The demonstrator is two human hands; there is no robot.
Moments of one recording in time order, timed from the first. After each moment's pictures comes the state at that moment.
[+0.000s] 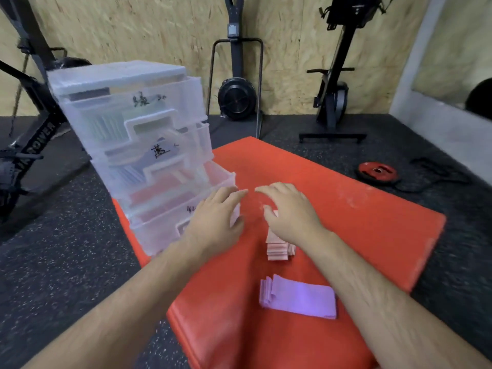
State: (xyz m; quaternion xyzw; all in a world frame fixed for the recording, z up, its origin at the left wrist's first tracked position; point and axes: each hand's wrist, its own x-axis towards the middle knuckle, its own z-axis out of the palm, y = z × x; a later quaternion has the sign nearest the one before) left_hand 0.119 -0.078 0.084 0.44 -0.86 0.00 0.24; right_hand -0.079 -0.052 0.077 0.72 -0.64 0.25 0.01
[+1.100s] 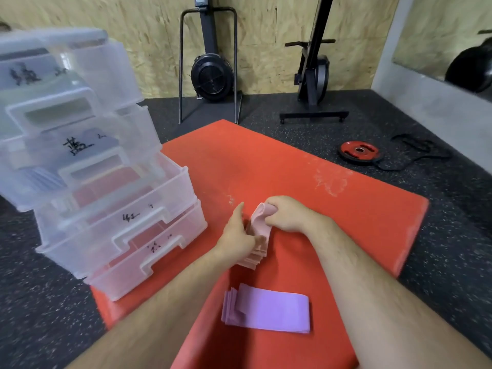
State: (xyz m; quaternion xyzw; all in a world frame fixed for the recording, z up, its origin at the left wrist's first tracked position) left_hand -0.007 -0.120 -0.028 0.52 -0.68 -0.46 0.22; right_hand -0.179 -0.116 0.010 0.66 -0.68 0.17 -0.27
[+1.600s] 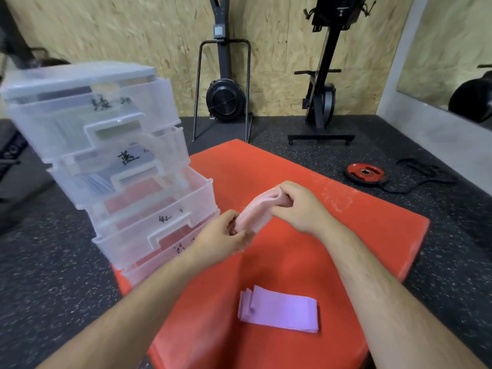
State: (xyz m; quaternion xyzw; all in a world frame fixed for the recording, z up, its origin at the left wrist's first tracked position) left_hand 0.073 -0.075 0.071 0.46 -0.76 -0.38 0.26; right_hand -0.148 -0.066 0.089 0.68 -0.59 0.39 -0.20
